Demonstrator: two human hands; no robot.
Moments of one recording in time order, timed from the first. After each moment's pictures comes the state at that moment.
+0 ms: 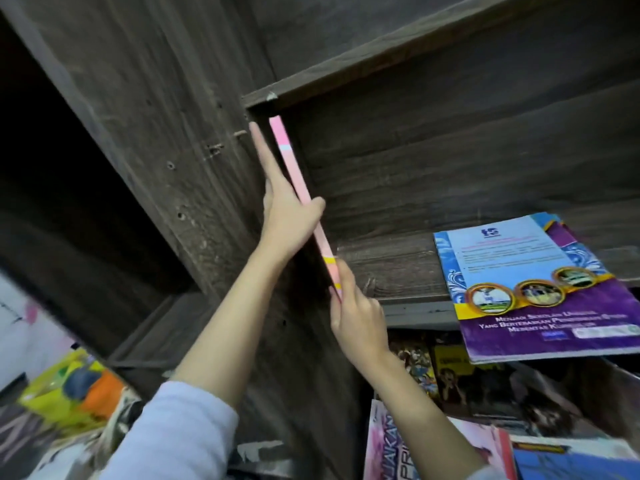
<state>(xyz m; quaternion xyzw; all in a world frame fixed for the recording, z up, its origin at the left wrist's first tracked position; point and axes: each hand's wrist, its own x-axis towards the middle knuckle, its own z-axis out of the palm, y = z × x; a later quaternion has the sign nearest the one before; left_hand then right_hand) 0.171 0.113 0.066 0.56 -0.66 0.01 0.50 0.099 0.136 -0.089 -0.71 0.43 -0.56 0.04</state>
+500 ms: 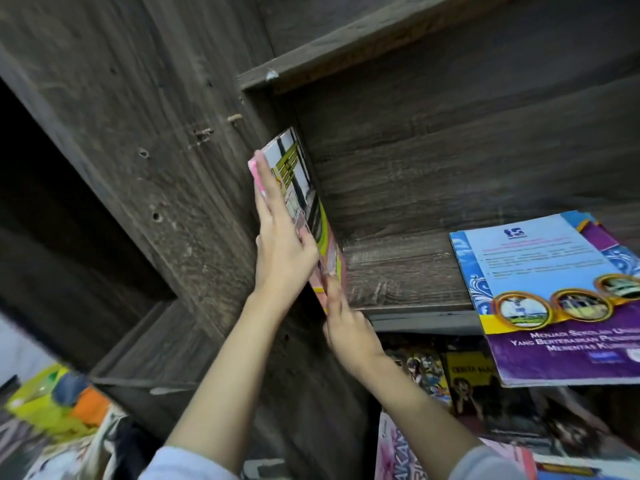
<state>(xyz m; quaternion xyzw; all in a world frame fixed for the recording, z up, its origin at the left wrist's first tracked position) 0.192 0.114 0.025 0.54 -0.69 0.13 0.45 0.135 0.092 -0.126 -0.80 0.49 -0.33 0.07</state>
